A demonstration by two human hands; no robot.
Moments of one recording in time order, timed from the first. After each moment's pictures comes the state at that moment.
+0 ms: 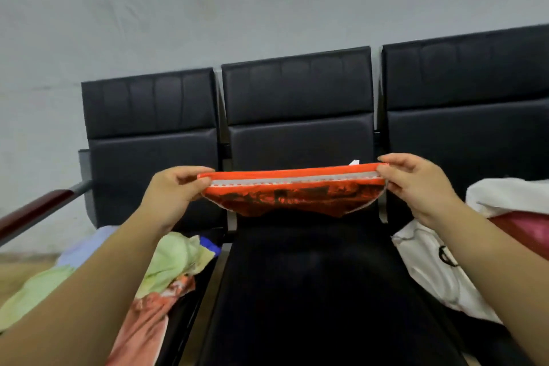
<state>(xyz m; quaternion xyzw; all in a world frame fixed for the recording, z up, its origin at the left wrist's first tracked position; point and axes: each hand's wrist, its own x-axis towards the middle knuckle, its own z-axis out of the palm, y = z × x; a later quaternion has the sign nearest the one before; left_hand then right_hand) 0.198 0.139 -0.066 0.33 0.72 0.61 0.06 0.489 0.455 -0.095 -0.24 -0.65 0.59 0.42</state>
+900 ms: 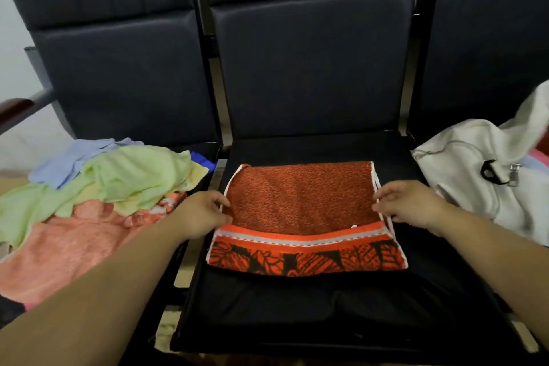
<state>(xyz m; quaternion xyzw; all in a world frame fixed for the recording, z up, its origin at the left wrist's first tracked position) 0.192 0.143 -0.274 0.31 0.88 0.24 0.26 0.484 0.454 -0.297 -0.41 -0.77 0.48 0.05</state>
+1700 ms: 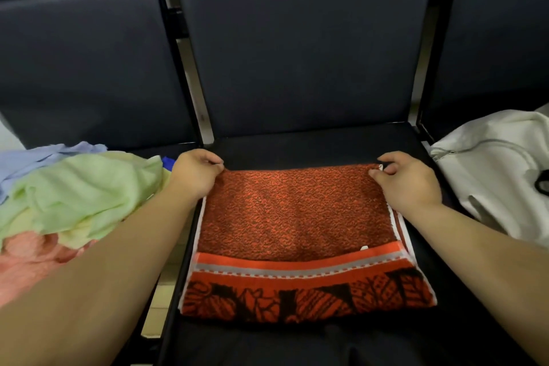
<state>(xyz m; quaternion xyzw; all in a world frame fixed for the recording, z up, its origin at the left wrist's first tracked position) 0.115 0.253 -0.298 0.21 0.88 0.41 0.12 0.412 0.491 -0.329 -0.50 -0.78 0.31 0.23</state>
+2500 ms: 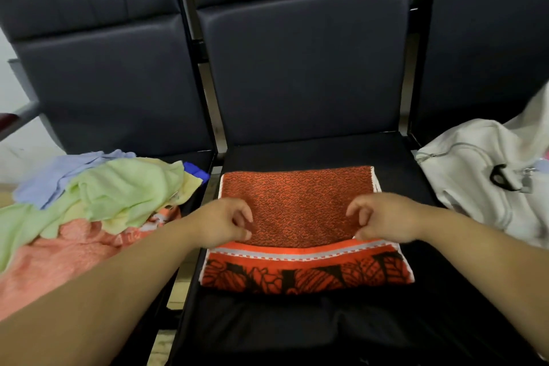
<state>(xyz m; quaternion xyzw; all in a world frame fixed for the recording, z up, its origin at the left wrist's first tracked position) 0.200 0.184 -0.270 0.43 0.84 0.15 0.29 0.454 0.441 -0.286 -0.25 -0.91 0.31 -0.13</state>
